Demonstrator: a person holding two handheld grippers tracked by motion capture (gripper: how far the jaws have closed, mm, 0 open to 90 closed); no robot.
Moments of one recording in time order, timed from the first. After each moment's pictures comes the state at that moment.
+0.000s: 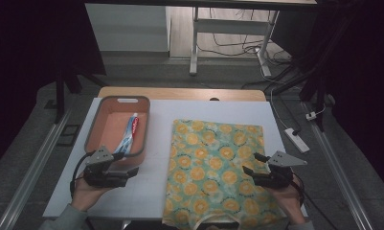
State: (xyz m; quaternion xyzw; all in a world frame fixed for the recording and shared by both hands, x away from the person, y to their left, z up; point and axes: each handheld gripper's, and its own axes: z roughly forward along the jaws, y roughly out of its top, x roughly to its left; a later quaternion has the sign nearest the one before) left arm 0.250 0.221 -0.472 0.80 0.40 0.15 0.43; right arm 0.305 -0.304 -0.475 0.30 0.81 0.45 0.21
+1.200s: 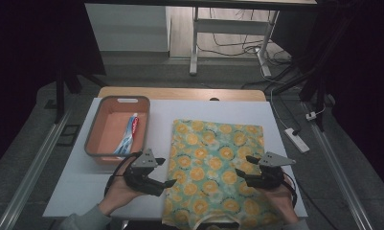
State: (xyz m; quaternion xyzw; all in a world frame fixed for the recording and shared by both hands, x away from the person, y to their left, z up) left arm 0.258 0.116 -0.454 0.86 0.26 0.09 0.42; right arm 0.308 -0.286 -0.487 0.29 0.83 0.44 0.19
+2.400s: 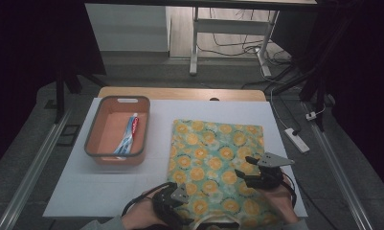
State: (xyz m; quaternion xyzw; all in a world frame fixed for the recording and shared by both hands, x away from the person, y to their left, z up) left arm 0.226 0.043 -0.510 0.94 0.15 0.00 0.31; right arm 0.309 -0.285 -0.490 0.28 0.83 0.44 0.19
